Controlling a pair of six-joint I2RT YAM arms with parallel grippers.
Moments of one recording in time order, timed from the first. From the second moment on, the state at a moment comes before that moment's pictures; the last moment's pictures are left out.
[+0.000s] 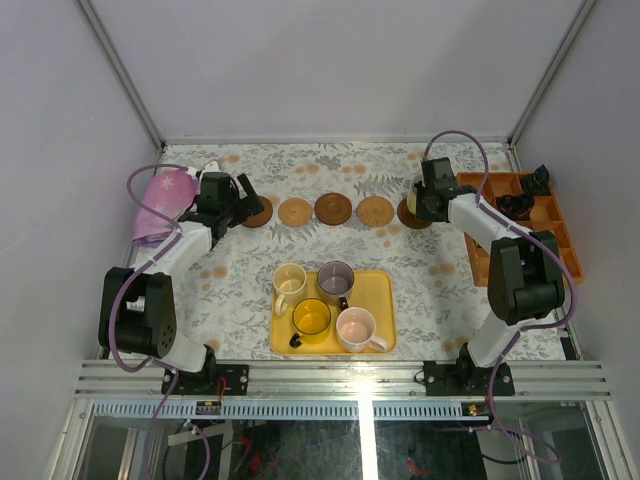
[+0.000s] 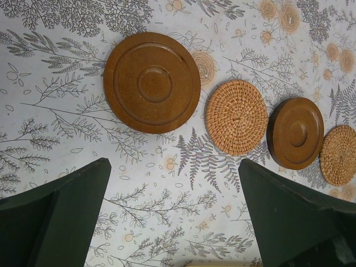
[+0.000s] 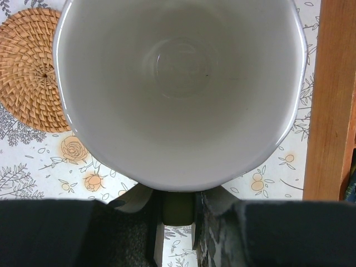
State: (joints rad) left arm -0.13 1.49 0.94 -0.12 -0.06 -0.59; right arm 0.21 1.72 1.19 -0.40 0.15 0.20
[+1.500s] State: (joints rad) left arm -0.13 1.49 0.94 -0.12 -0.05 -0.59; right arm 0.21 1.74 1.22 -0.42 0.15 0.23
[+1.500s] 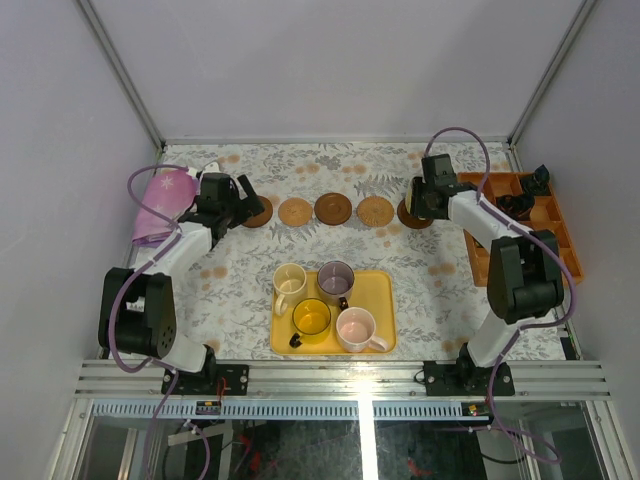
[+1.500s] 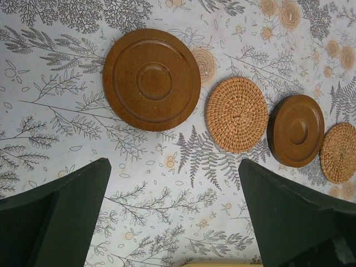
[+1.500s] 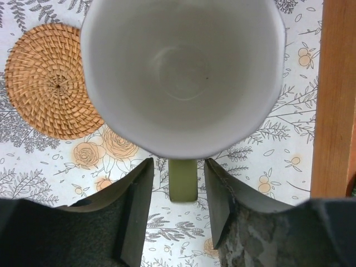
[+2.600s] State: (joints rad) left arm -0.13 1.36 0.85 -0.13 0.05 -0.60; right arm 0.47 1.08 0.88 -0.59 0.03 0.31
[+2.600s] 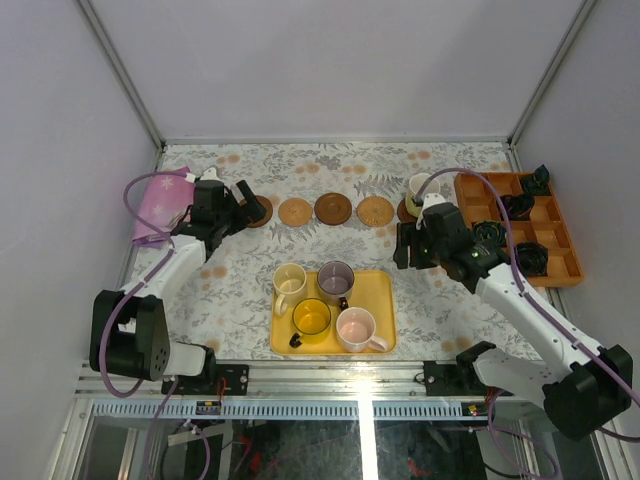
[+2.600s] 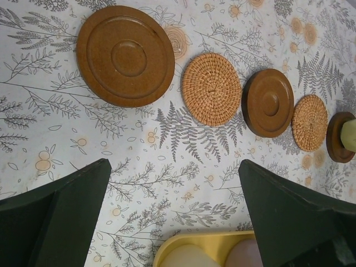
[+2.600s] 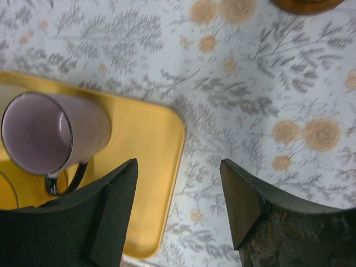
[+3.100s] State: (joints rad) left arm -0.13 1.35 0.83 -0.11 0.09 -0.61; right arm 0.65 0.99 0.77 -0.73 -0.07 0.39
